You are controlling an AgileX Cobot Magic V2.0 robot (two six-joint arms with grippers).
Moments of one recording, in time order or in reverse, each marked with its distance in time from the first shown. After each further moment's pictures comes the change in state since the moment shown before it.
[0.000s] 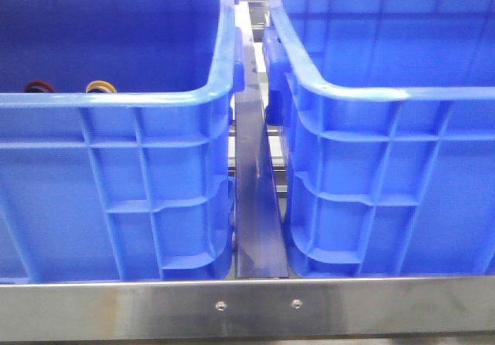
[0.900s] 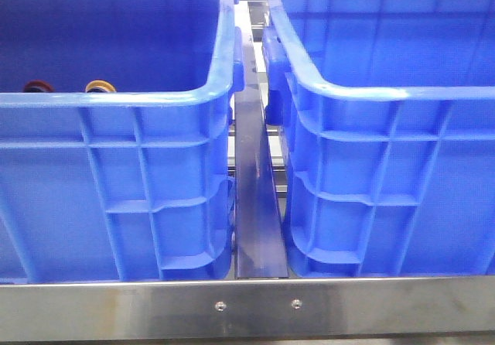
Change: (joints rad) left arm 0.000 0.033 -0.253 0.010 0.203 0.000; right arm 0.000 0.000 0.000 0.000 0.000 0.000
